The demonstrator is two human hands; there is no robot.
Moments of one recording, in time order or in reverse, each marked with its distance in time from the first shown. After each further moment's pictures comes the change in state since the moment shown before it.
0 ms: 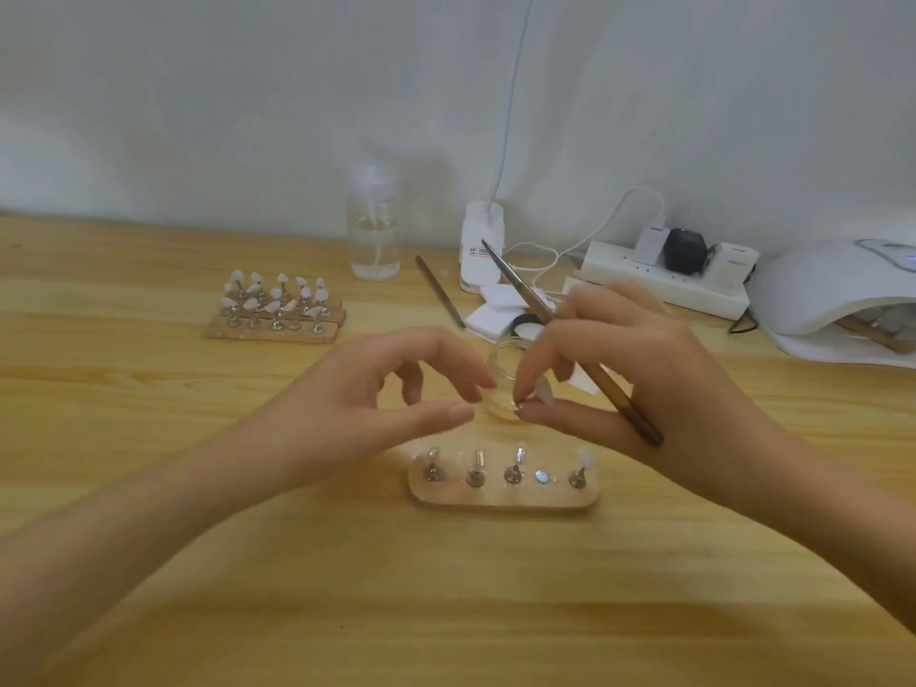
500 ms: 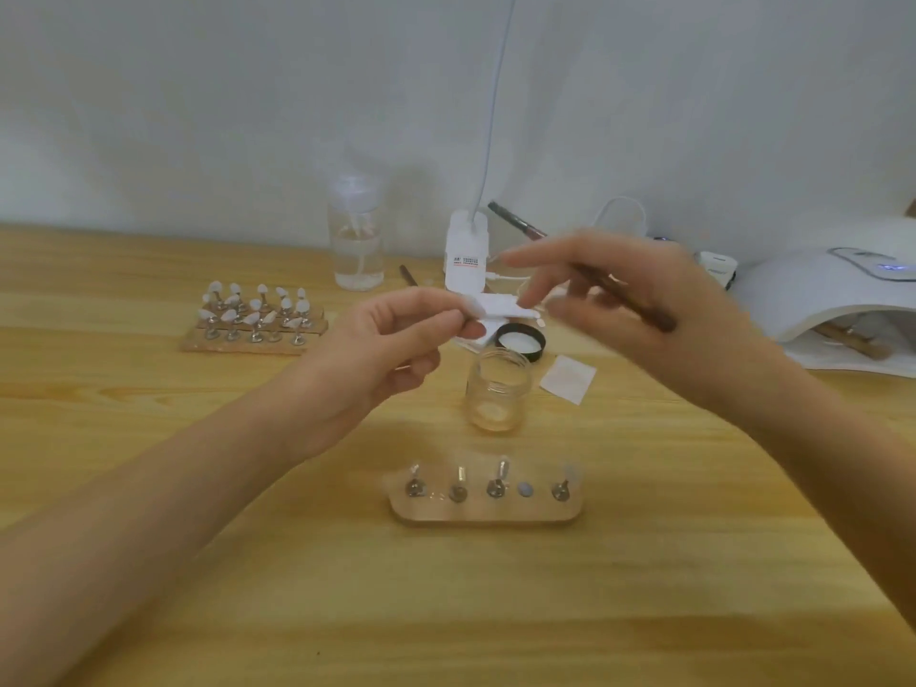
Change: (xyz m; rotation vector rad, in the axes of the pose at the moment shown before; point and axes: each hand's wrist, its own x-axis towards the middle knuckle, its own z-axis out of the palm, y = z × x) left_hand 0.046 -0.022 0.006 -0.699 0.056 -0.118; right_hand 0.023 0.025 -0.025 0.320 0.016 0.194
